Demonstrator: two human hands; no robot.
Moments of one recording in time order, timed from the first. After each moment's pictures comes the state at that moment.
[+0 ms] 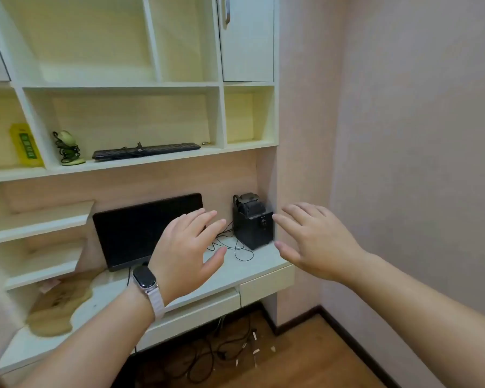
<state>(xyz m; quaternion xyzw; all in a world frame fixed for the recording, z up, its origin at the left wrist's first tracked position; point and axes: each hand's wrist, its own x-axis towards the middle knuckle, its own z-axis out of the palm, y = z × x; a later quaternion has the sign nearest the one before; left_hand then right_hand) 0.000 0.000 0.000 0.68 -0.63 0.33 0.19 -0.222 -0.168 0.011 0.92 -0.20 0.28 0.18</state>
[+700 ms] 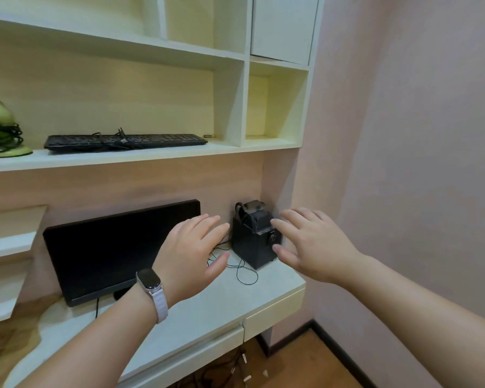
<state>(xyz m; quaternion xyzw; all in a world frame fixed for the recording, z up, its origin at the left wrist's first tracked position) 0.227 -0.136 -0.034 0.66 -0.65 0.29 0.24 -0.002 -0.279 0.001 0.92 -0.22 0.24 0.22</state>
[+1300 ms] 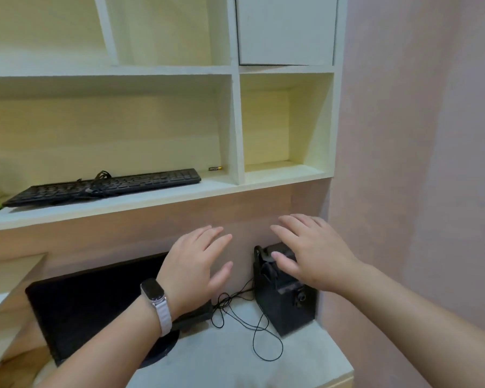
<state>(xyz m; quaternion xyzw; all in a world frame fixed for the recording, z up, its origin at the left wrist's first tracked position) 0.263 -0.336 -0.003 0.72 -0.59 0.33 0.17 0.079 -0.527 0.009 0.93 -0.13 0.31 0.16</state>
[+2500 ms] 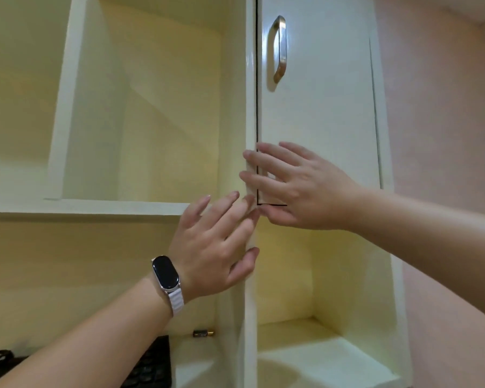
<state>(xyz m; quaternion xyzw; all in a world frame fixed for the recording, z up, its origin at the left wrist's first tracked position) 0.417 -0.543 0.252 0.43 -0.48 0.75 0.16 0.249 -0.674 0.345 0.72 0.07 0.46 0.51</state>
